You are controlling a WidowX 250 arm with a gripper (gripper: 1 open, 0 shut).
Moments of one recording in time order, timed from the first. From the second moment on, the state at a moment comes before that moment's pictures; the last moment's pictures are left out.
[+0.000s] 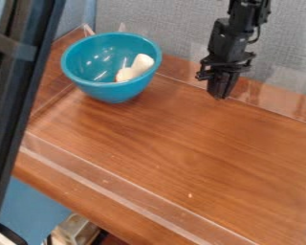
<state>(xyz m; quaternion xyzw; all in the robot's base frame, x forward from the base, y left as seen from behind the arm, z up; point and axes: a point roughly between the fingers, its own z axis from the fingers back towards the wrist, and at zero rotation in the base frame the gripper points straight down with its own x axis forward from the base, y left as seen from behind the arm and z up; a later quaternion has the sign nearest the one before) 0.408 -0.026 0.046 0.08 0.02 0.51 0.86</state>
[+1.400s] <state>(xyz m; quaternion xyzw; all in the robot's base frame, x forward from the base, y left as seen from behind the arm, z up) 0.401 -0.005 0.114 0.01 0.05 0.53 0.85</state>
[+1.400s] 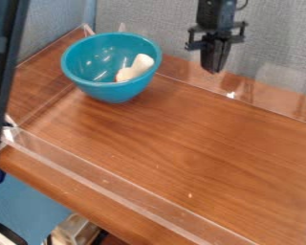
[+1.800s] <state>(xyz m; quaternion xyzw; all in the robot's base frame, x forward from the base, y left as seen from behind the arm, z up) 0.387 0.055 0.157 -0.01 0.02 0.60 0.80</state>
